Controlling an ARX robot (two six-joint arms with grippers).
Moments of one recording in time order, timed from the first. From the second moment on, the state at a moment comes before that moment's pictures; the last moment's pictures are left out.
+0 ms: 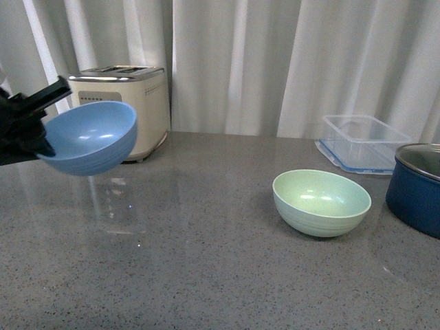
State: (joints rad) left arm 0.00 1.69 1.25 -0.11 0.04 -0.52; right arm 0.00 0.00 0.01 0.00 0.00 0.00
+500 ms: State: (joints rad) left arm -0.25 1.88 1.35 -0.13 -0.02 -0.53; right arm 0.00 0.00 0.01 0.00 0.00 0.00
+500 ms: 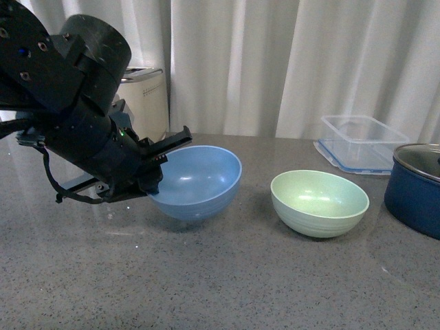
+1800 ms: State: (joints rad) left arm -0.27 1.58 1.14 0.20 -0.11 -0.36; right arm 0.00 0.00 0.01 0.00 0.00 0.00
